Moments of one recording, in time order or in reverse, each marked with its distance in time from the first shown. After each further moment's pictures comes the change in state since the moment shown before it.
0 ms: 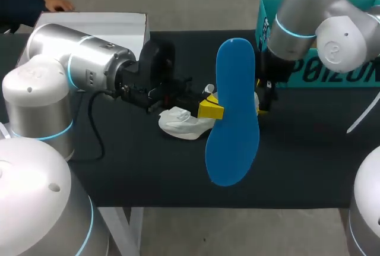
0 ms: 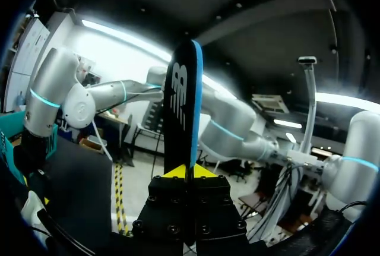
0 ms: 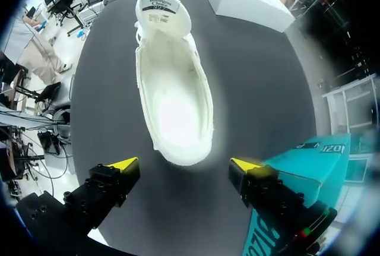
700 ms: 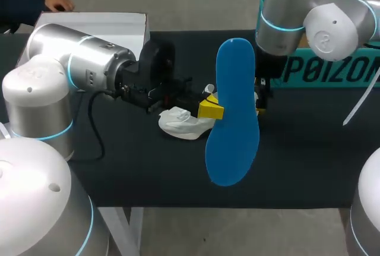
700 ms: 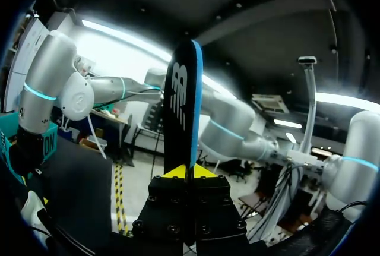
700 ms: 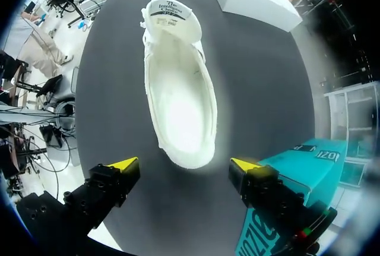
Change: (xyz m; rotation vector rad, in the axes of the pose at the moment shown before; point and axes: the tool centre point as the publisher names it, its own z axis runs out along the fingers) left arm 0.000 0.000 0.000 0.000 0.000 0.000; right arm 0.003 0.011 -0.012 0.073 0.004 -0.025
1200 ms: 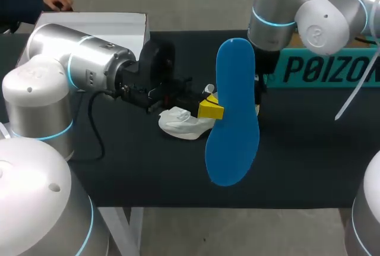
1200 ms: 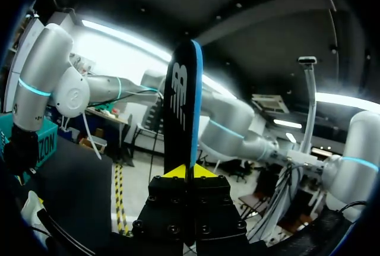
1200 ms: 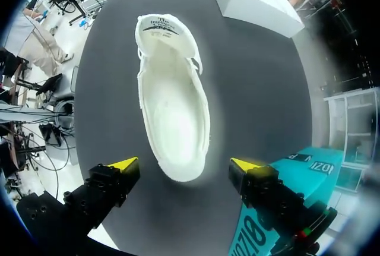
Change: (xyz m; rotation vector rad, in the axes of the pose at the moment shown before) left arm 0.000 0.000 0.000 0.000 0.000 0.000; right arm -0.009 0.016 -0.004 0.004 -0.002 -0.024
